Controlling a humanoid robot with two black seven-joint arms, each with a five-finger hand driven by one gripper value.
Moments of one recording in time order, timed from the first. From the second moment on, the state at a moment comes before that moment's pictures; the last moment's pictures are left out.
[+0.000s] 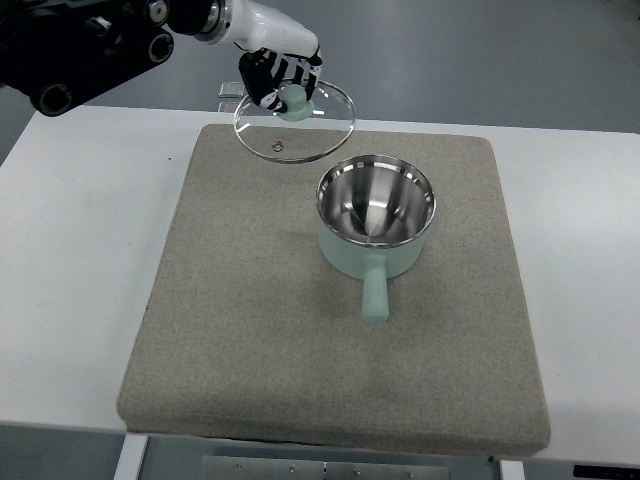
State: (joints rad) left arm -1.59 0.42 -0.03 -0.94 1.48 -0.49 -0.10; right arm 0.03 0.00 -0.03 0.16 0.05 -0.04 0.13
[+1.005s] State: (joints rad) left arm -1.27 0.45 0.04 -0.91 1.44 -0.14 -0.10; right arm 0.03 0.00 -0.03 0.16 0.05 -0.04 0.13
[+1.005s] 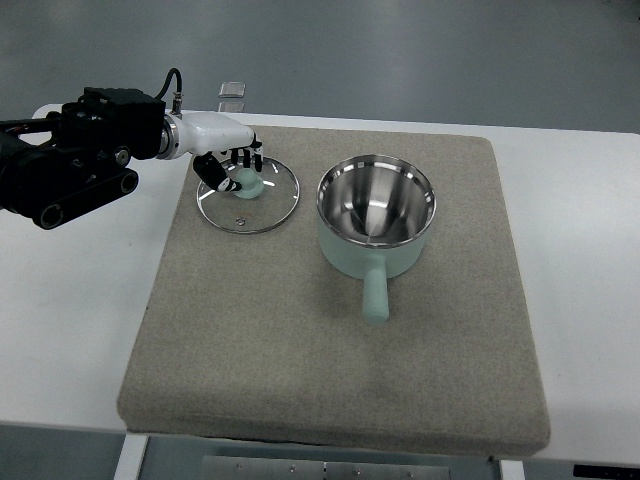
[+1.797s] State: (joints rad) left arm -1.16 0.46 -0.31 -0.62 0.20 -0.16 -0.10; right arm 0.03 0.00 -0.03 0.16 0.05 -0.04 0.13
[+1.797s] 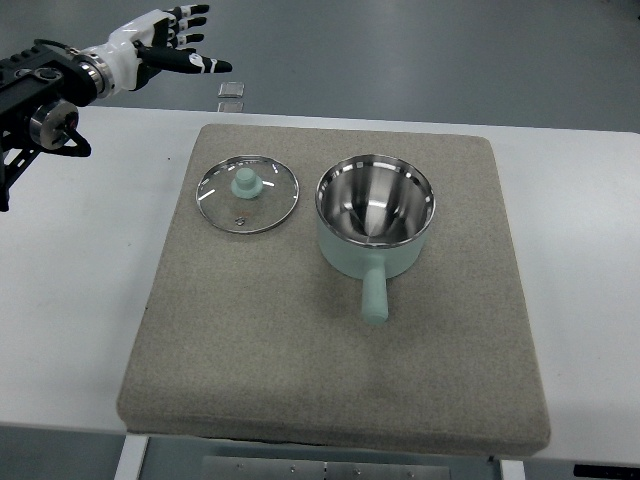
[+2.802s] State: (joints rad) left arm -1.03 0.39 -0.55 -0.35 -0.34 -0.58 0.10; right arm 0.03 0.00 -0.02 0.17 0.06 -0.03 0.13
